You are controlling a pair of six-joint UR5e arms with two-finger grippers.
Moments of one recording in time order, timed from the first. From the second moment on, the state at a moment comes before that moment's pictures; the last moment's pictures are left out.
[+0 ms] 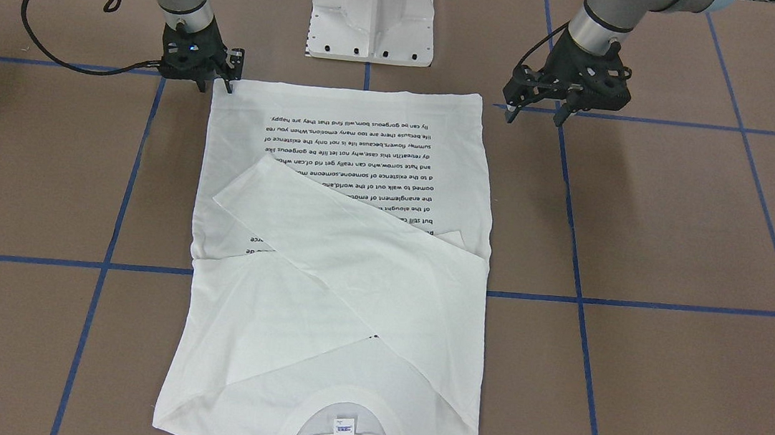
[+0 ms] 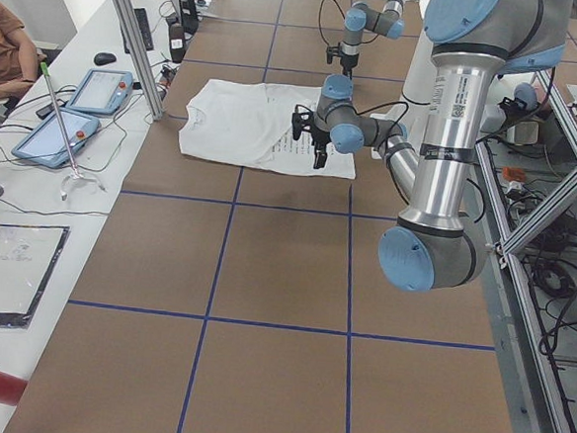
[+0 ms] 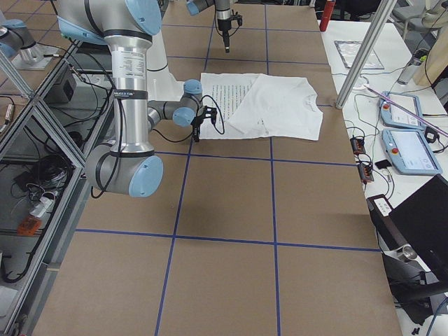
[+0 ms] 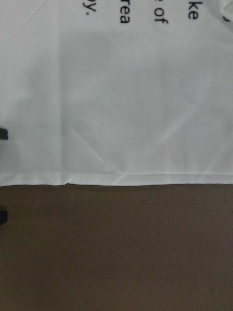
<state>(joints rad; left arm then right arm) -0.54 -1.67 -2.16 -1.81 -1.88 -1.39 0.26 -1.55 2.03 -1.30 1.77 1.33</state>
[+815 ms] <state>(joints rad) -0.54 -1.67 -2.16 -1.81 -1.88 -1.39 0.25 -1.55 2.03 -1.30 1.79 1.34</state>
